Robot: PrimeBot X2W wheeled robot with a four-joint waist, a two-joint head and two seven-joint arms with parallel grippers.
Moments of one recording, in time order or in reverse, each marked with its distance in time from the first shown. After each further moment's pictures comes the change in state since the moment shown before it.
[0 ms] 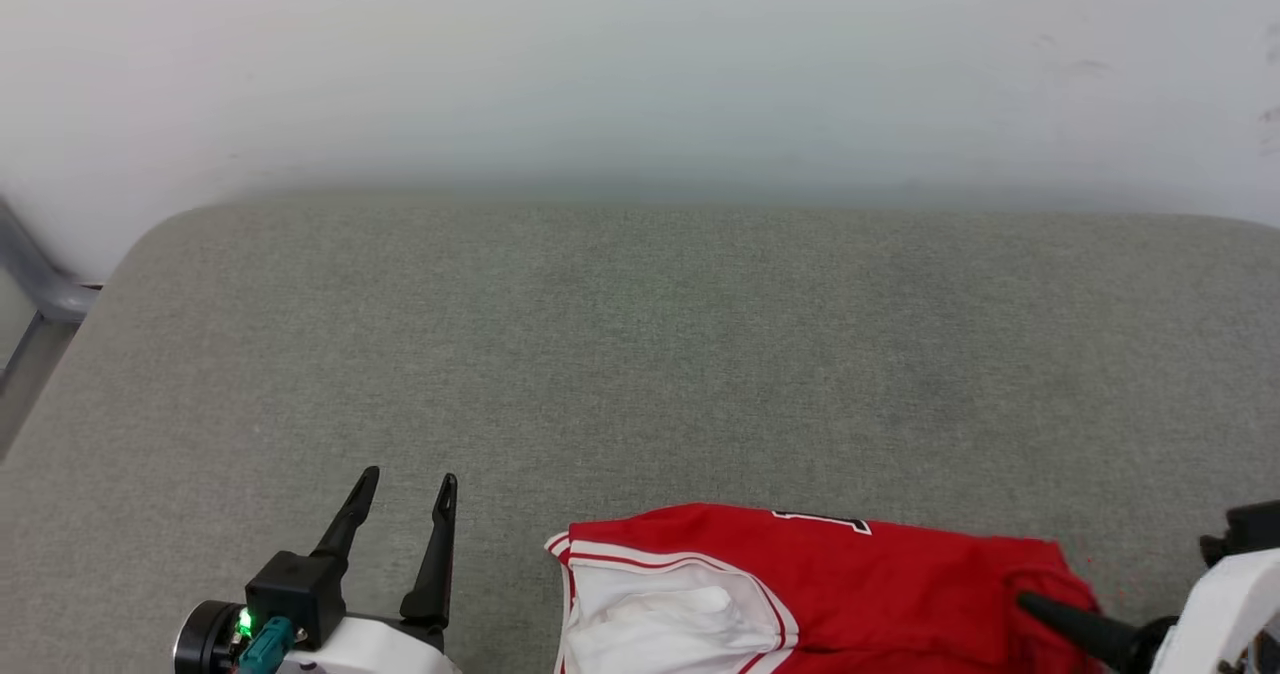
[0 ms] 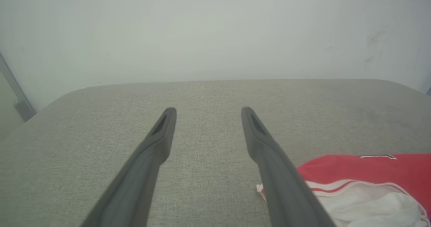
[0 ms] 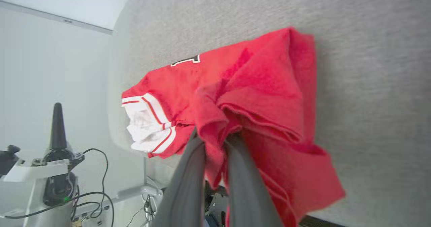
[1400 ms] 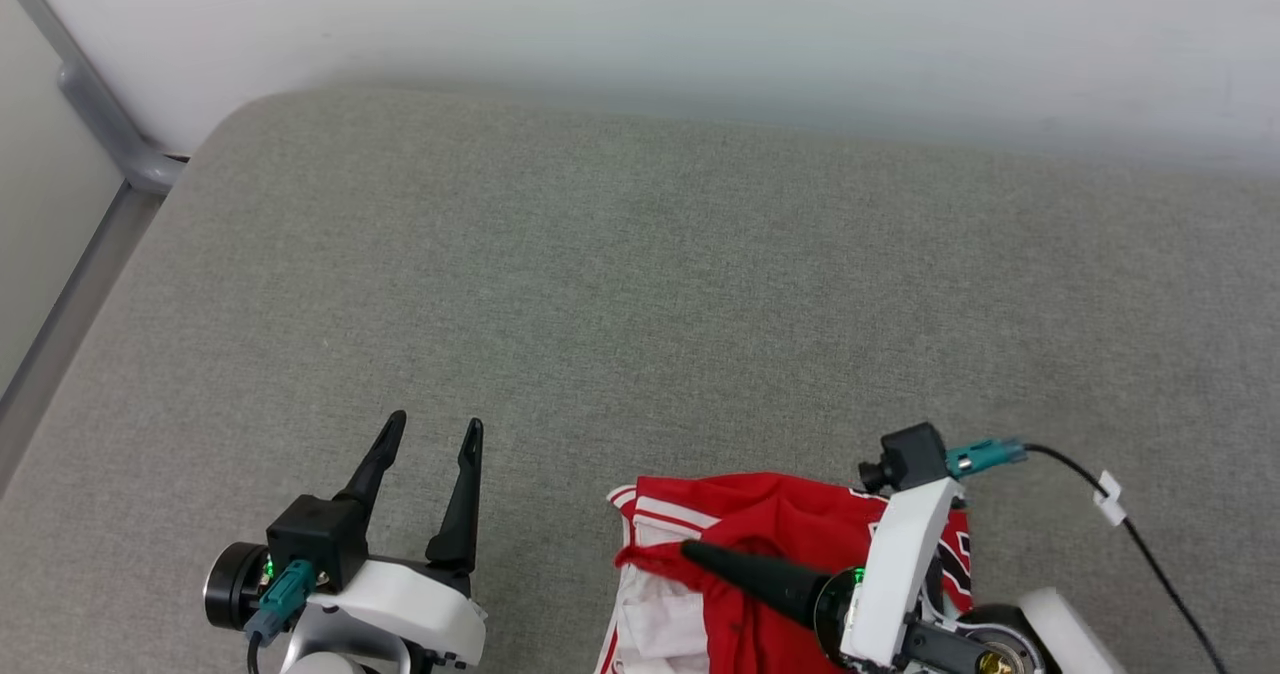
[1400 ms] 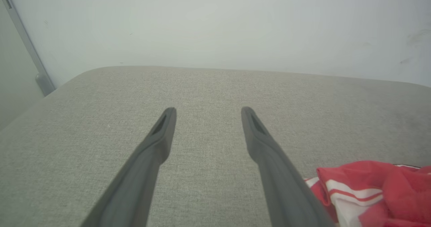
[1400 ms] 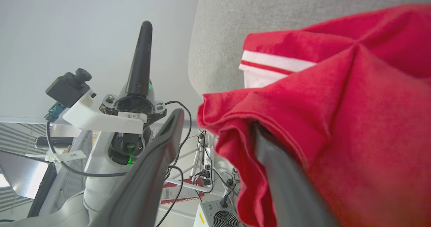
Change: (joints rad) left arm -0.109 -0.041 -0.012 0.054 -0.009 -0.036 -0.006; right arm -0.218 0.019 0.707 0.167 0.350 0.000 -0.341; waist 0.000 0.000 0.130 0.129
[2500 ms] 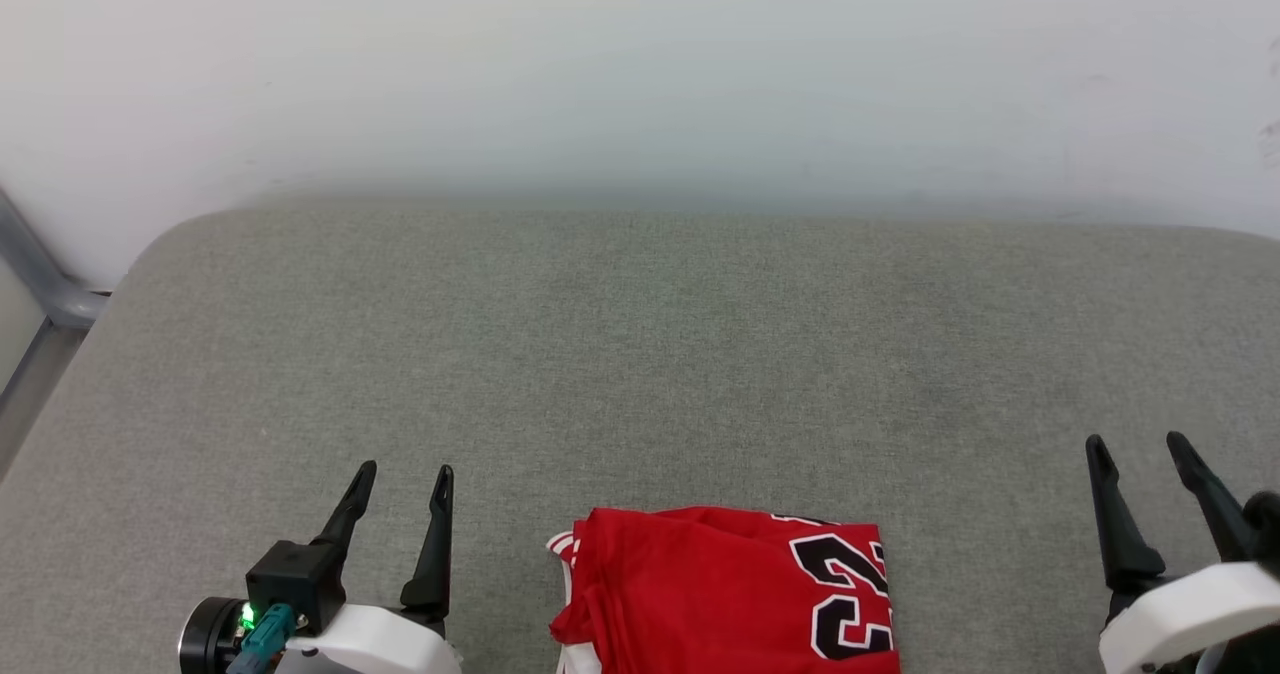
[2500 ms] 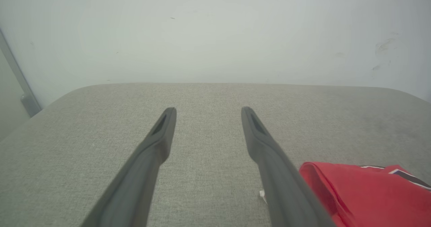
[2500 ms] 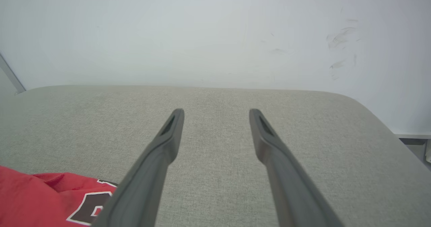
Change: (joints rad) left arm 0.076 0.015 0.025 0.003 0.000 0.033 -0.002; right arm 0.233 -0.075 -0.497 -0.214 -0.994 0.000 -0.651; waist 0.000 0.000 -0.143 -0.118
